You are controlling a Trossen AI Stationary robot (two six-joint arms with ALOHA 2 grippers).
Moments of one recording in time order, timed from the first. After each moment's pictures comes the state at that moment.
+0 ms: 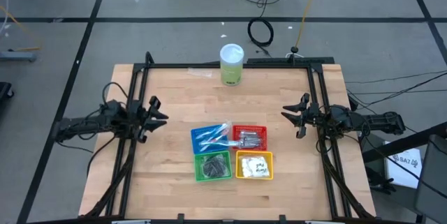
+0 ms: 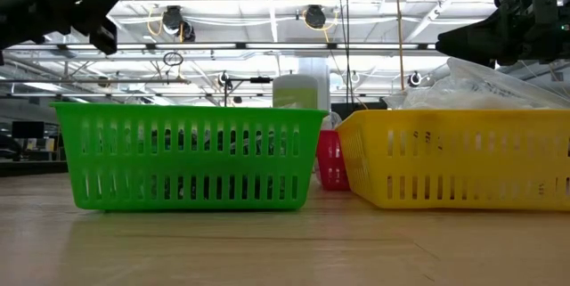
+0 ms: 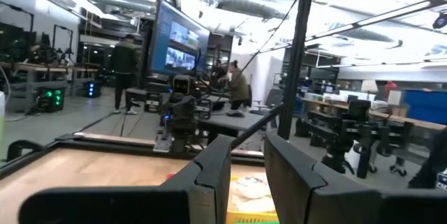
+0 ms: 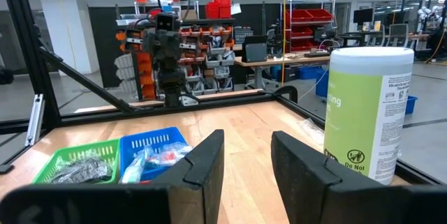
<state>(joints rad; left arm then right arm) 0.13 0.02 0.01 0.30 0.30 -0.22 0.04 0.02 0.01 0.10 0.26 0.04</state>
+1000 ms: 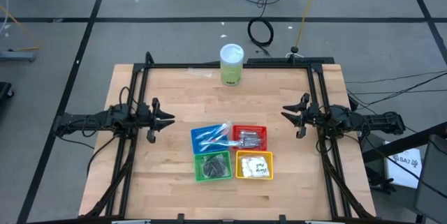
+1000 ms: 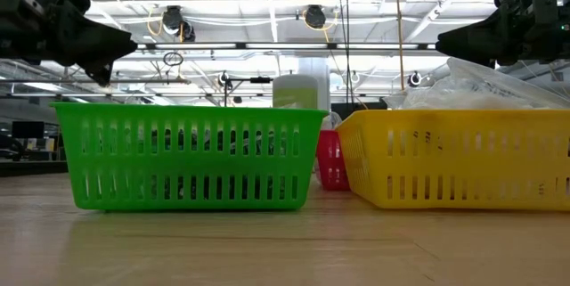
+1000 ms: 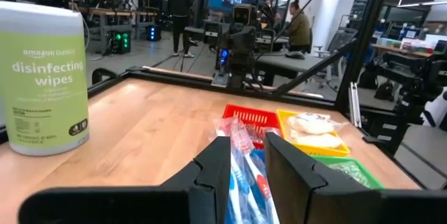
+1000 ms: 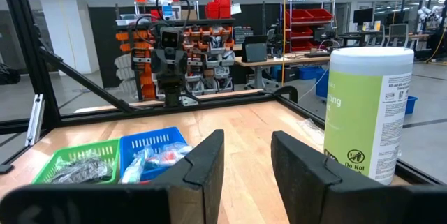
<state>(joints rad) 0.00 0.02 0.02 0.02 -0.01 -0.14 0.04 0.02 0.01 0.10 0.26 0.04</state>
